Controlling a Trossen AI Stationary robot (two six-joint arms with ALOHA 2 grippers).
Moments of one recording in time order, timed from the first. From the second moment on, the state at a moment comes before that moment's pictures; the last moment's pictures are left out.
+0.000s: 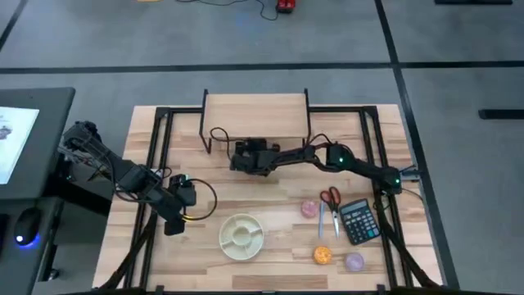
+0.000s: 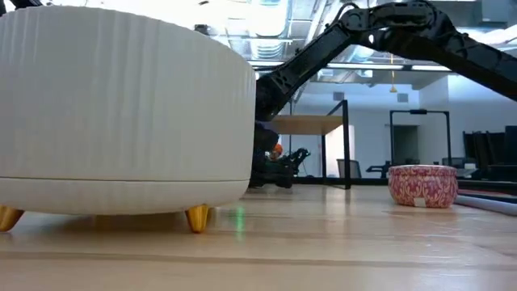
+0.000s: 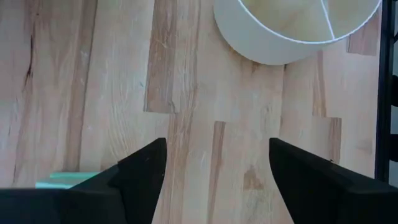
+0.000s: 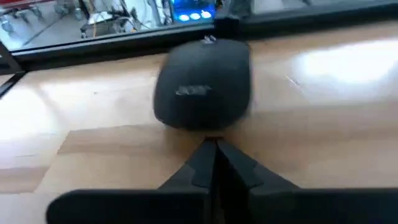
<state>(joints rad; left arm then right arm) -0.62 1.01 0.94 -0.92 -0.24 -0.66 -0.08 2.61 1.92 -0.60 1.05 1.44</state>
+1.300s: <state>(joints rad) -0.62 1.01 0.94 -0.93 -0.33 -0.75 0.14 1.92 1.91 -1.25 0.54 1.09</state>
